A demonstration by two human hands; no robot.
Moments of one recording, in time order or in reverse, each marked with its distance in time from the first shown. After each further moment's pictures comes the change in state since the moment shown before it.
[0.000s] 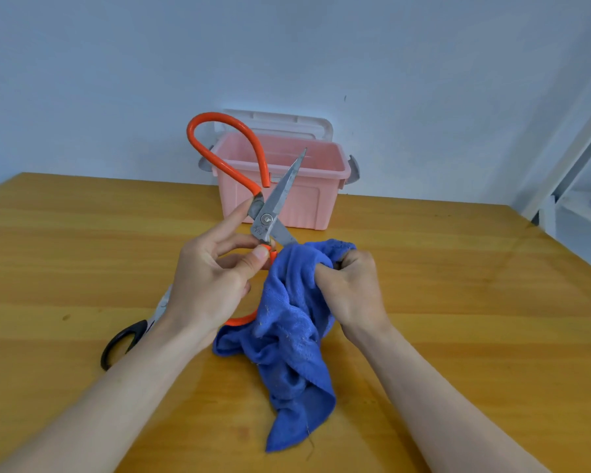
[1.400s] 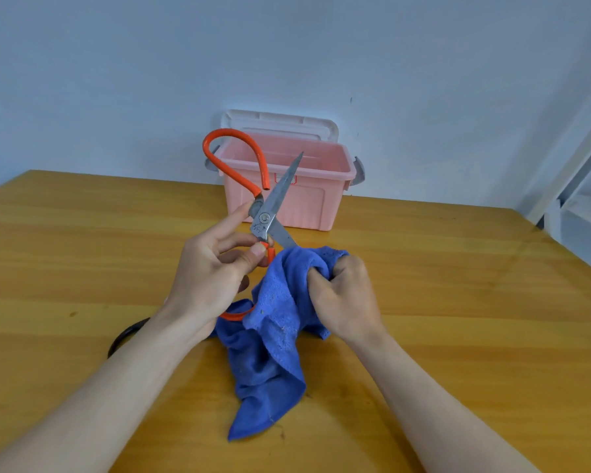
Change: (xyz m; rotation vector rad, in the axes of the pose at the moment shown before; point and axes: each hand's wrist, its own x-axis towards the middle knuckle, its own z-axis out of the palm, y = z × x) left_hand 0.010 -0.008 -0.009 0.022 -0.009 -0.051; right_hand -0.007 -0.004 0.010 -0.199 -0.045 -0.078
